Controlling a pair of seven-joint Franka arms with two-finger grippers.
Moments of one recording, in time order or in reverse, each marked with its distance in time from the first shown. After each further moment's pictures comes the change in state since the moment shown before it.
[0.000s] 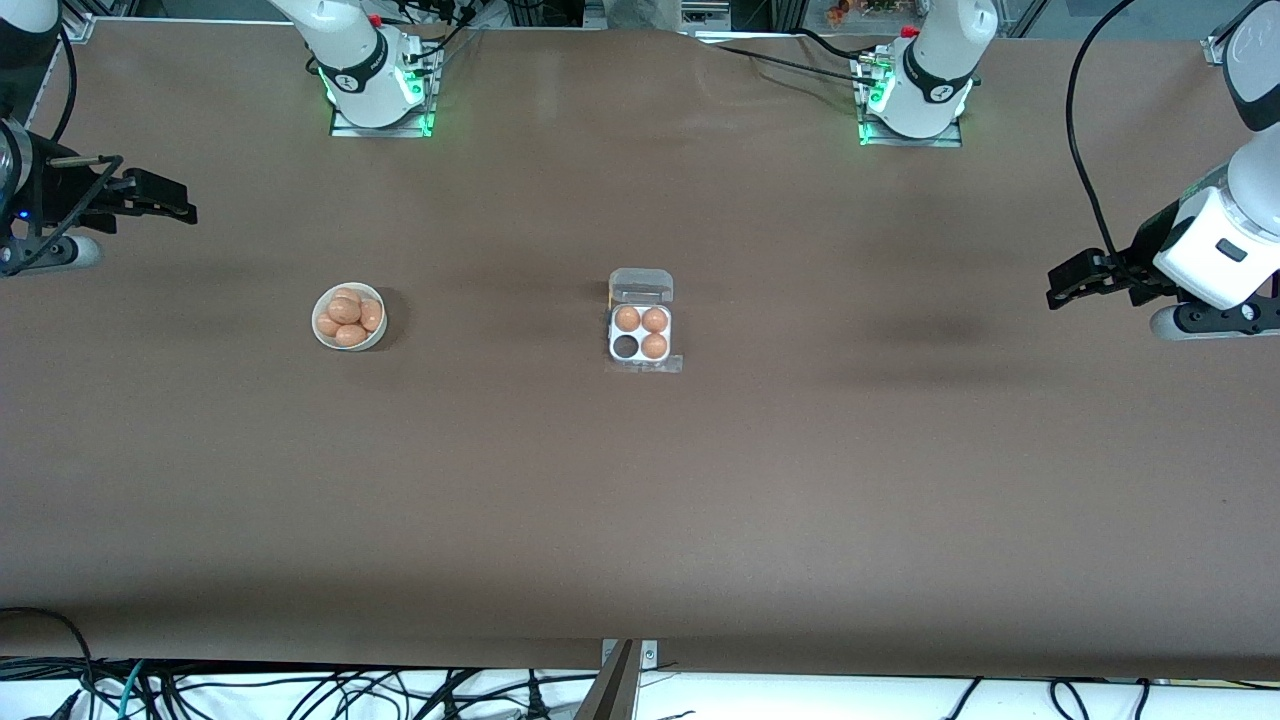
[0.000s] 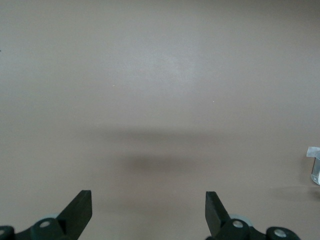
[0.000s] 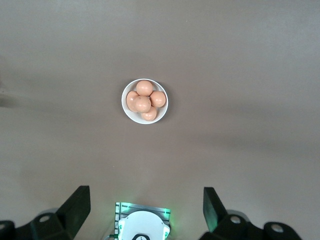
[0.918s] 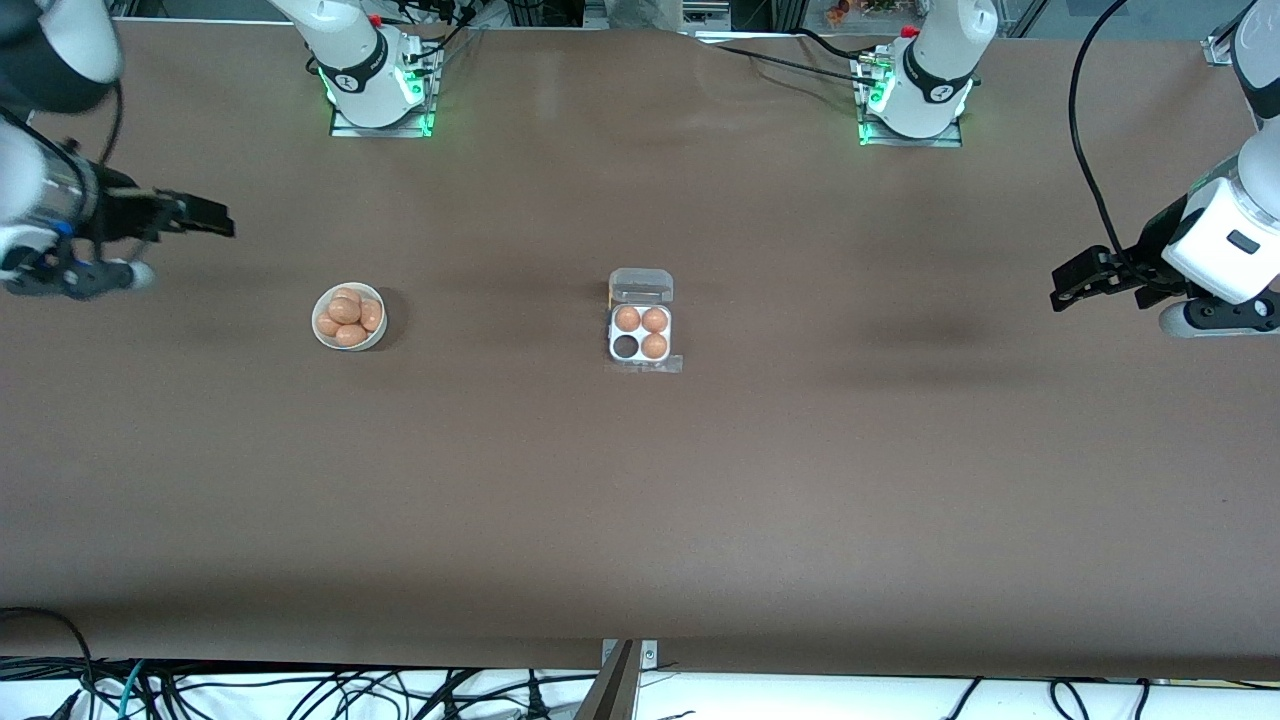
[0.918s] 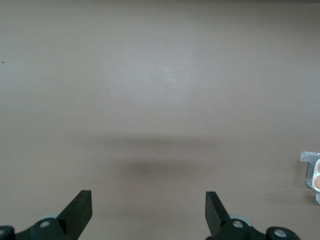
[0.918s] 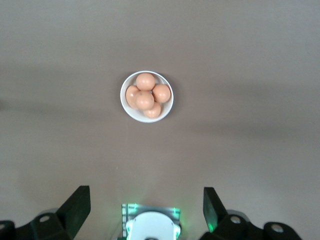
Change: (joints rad) left arm -0.002 0.006 -0.007 0.039 0.000 0.000 0.000; right arm 0.002 0.024 0.033 -0.158 0.003 0.120 0.081
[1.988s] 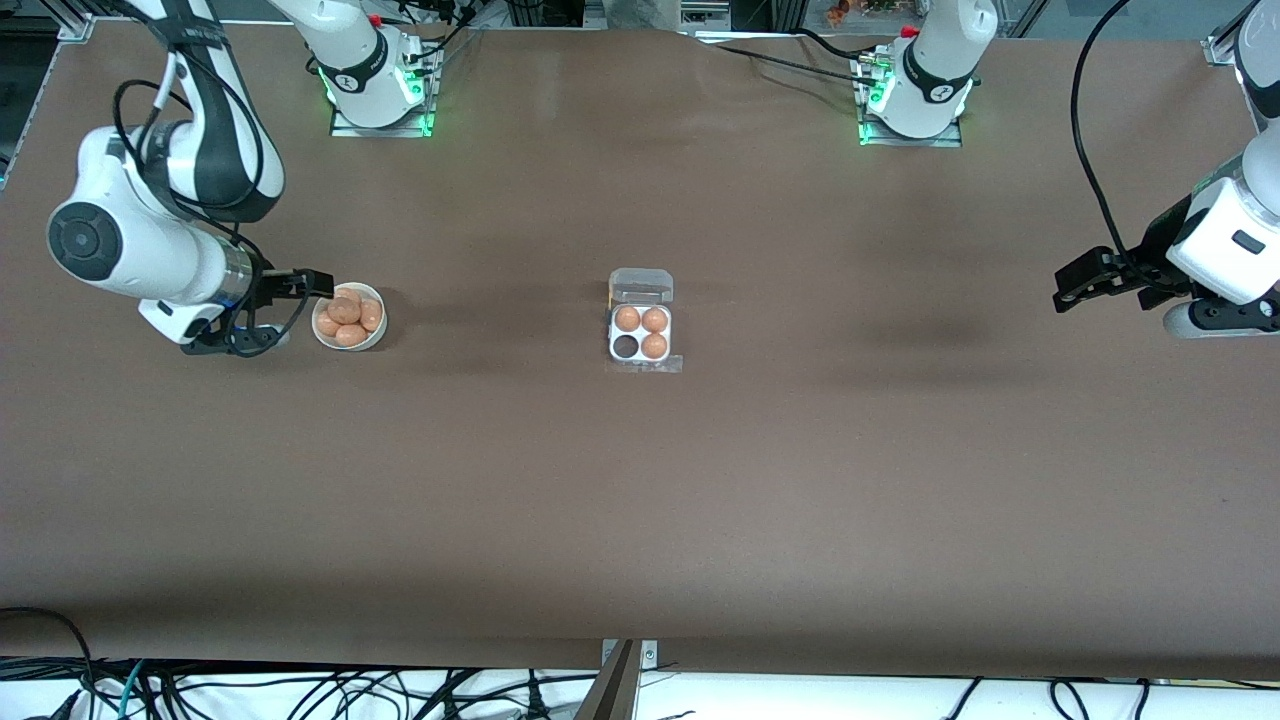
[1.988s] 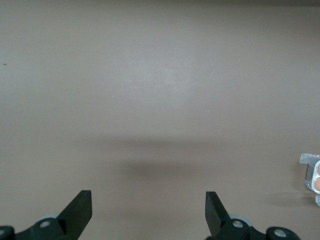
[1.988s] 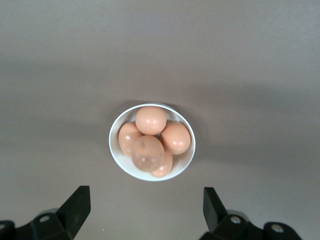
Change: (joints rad) left arm 0.002 0.003 0.002 0.011 0.000 0.000 0.000; right arm 0.016 0.115 0.030 -0.319 0.000 0.484 0.005
